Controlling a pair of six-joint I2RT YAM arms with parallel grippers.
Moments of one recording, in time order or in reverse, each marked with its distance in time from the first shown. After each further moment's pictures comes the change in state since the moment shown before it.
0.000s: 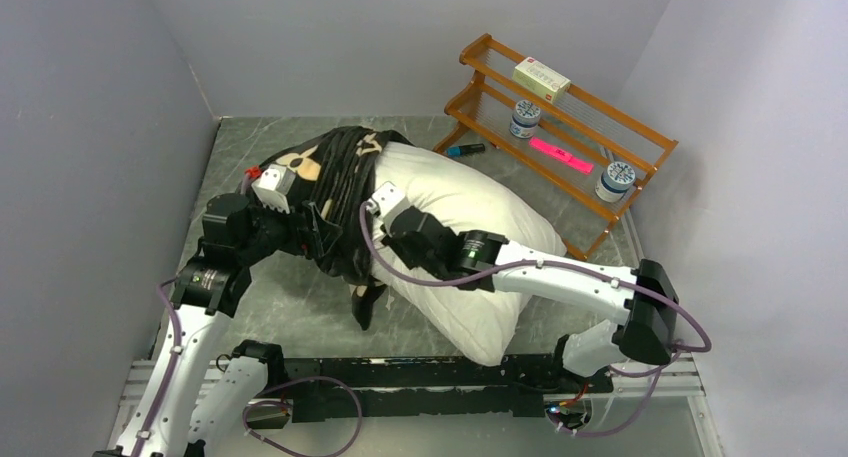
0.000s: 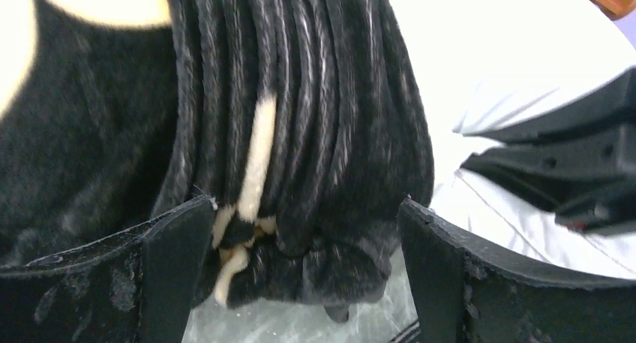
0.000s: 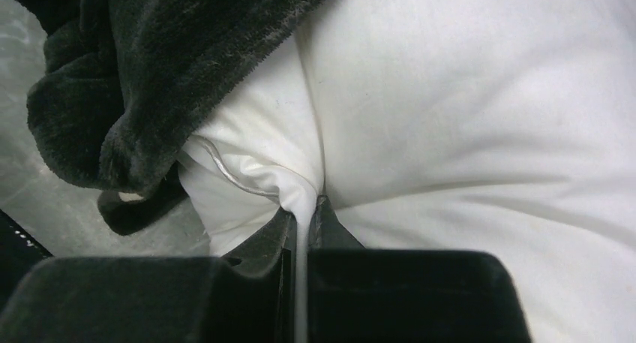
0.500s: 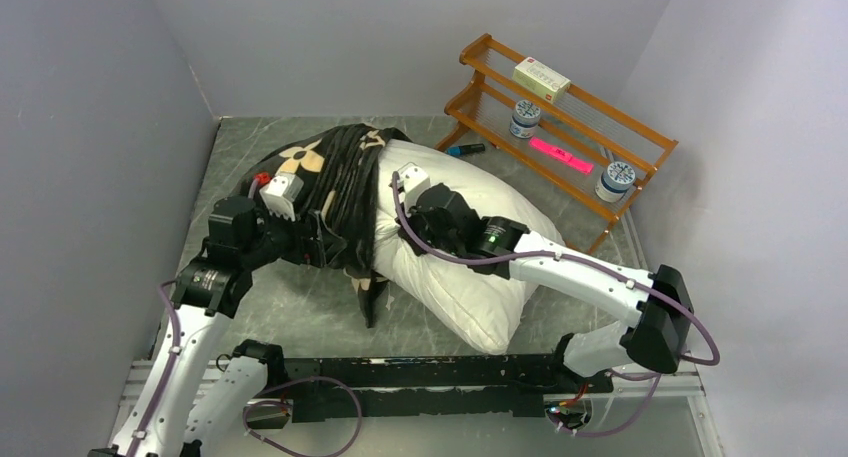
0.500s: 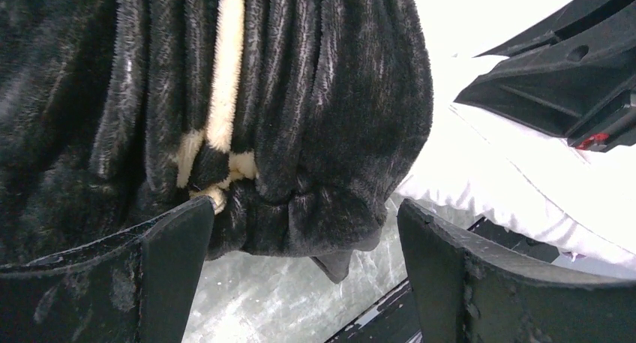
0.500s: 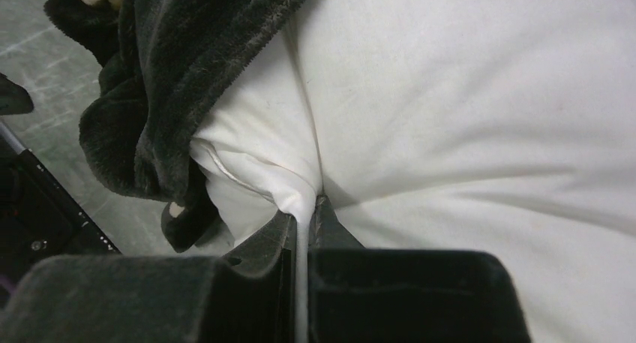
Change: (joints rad) left arm -0.027 -0.001 0.018 -0.117 0.038 0.002; right arm -0.157 -0.074 -0.045 0.066 -0.255 0.095
